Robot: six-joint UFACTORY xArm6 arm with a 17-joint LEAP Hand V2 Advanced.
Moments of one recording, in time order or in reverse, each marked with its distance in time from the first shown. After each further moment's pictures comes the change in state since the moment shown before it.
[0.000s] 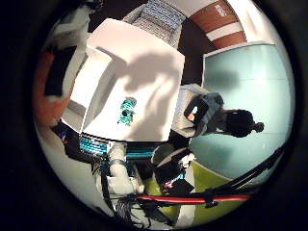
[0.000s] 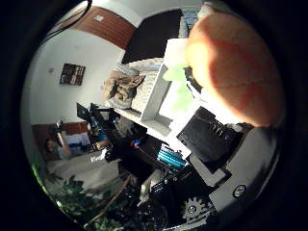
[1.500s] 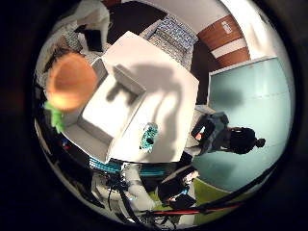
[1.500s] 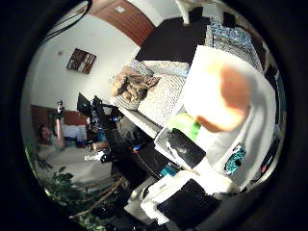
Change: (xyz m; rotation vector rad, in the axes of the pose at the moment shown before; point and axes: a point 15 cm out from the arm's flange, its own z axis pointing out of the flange) arm -0.086 -0.059 0.041 0.067 -0.064 -0.120
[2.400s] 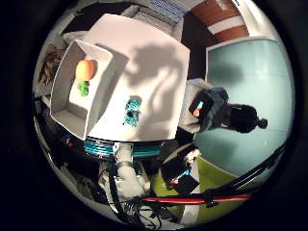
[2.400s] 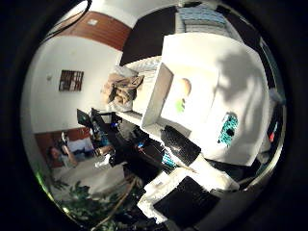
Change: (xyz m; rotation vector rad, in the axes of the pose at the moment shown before) arm 0.150 0.122 -0.005 -0.183 0.039 0.367
